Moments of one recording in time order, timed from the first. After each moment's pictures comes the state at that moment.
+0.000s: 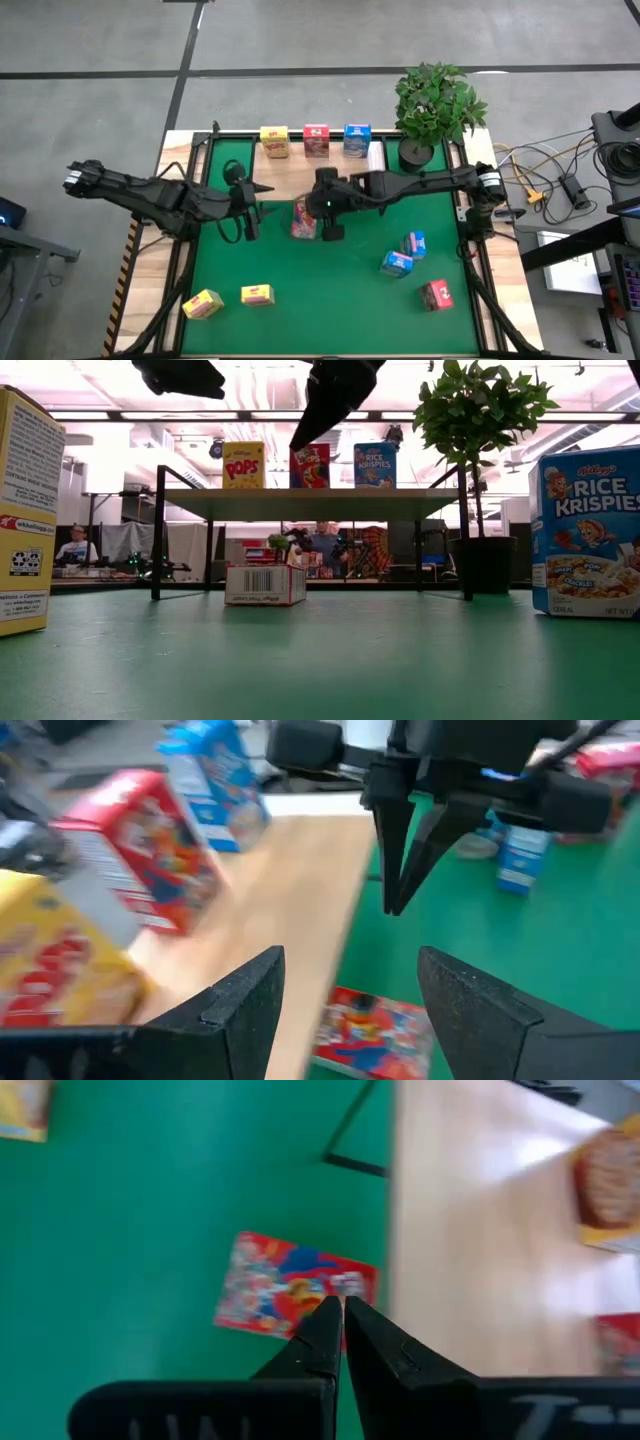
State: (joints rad) left arm -0.26 0.97 0.89 -0.44 -0.56 -0.12; right arm 0.05 1.86 1.71 -0.71 0.18 -0.24
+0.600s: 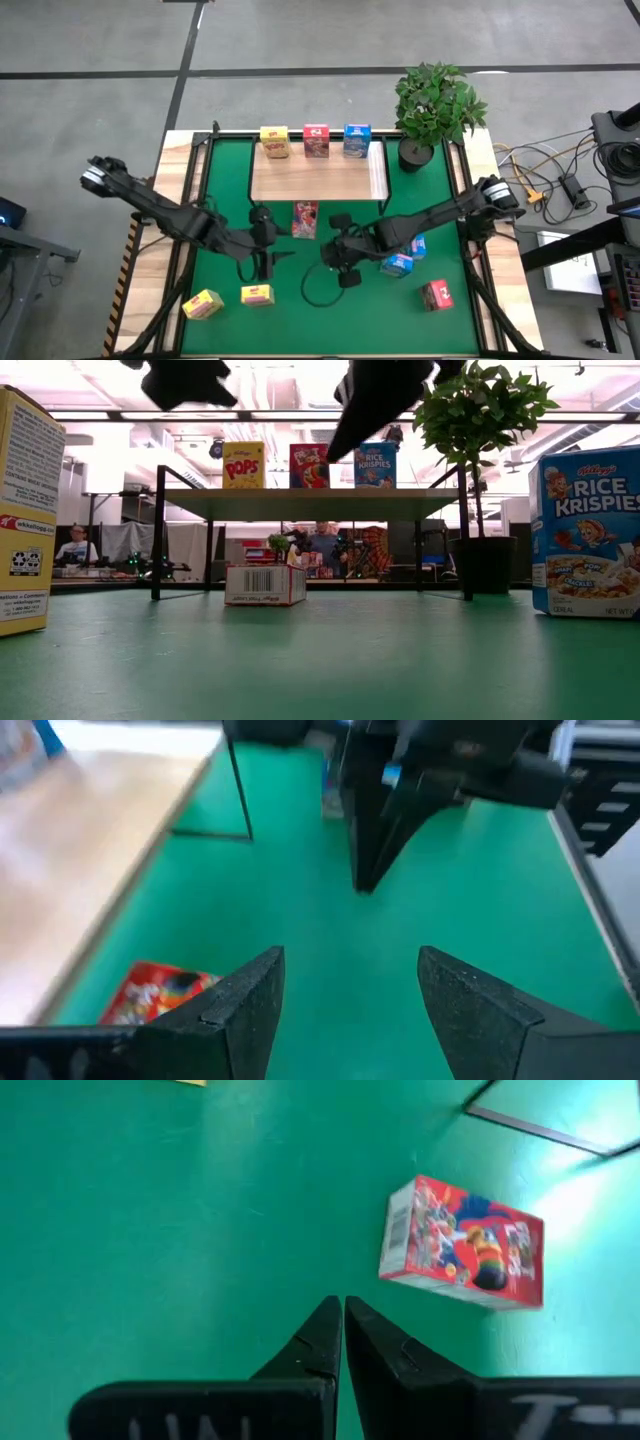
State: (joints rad) left arm -0.45 1.24 0.89 -0.28 -0.48 -0.36; right arm 0.30 1.83 1.49 -0.64 0.28 0.01
